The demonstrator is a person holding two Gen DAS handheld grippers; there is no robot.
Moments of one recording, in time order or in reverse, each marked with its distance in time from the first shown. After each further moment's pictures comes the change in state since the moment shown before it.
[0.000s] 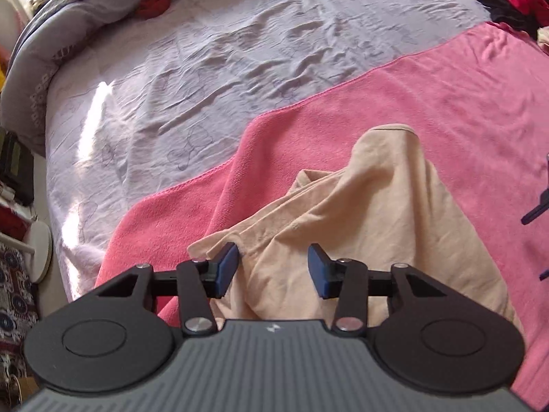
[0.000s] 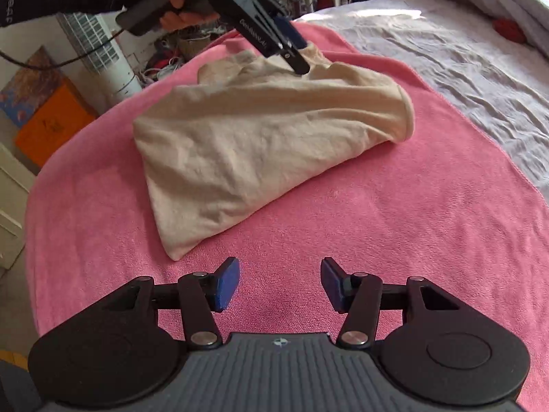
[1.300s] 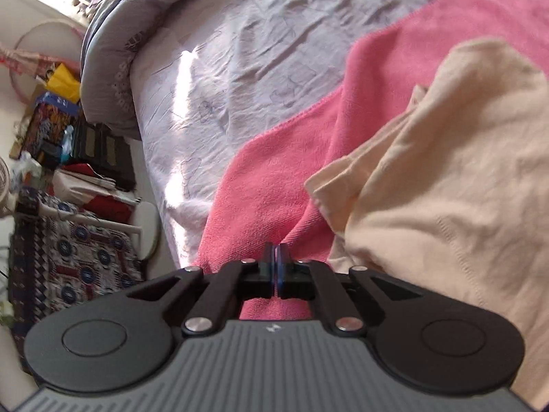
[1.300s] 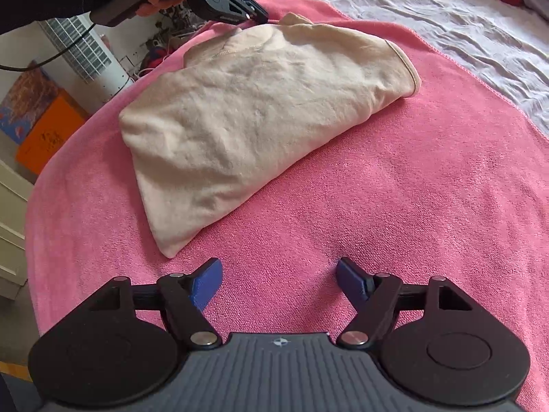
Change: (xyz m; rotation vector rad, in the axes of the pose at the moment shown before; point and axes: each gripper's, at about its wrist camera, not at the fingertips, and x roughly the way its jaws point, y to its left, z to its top) left arm 0.012 0.009 -0.029 0.032 0.123 0.349; right arm 0.015 -0.013 -0.009 0.096 0.005 0.026
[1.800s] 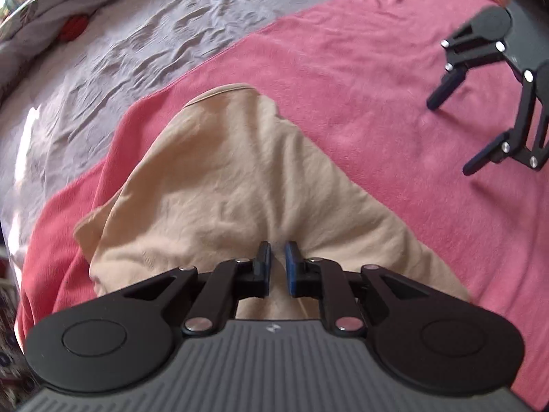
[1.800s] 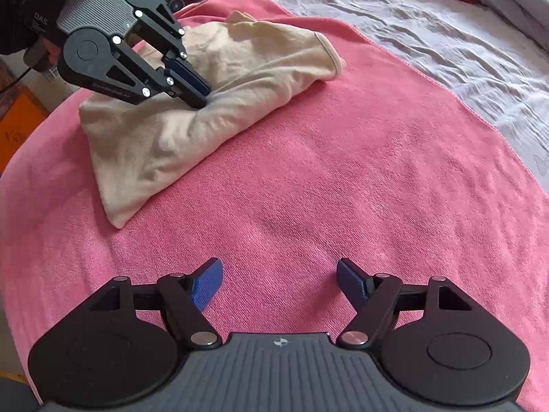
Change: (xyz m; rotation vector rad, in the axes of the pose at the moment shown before) left arm -0.041 -0.085 -0.010 0.084 -0.063 -0.425; right arm -0.023 -0.022 -0.023 0.026 0.002 -0.148
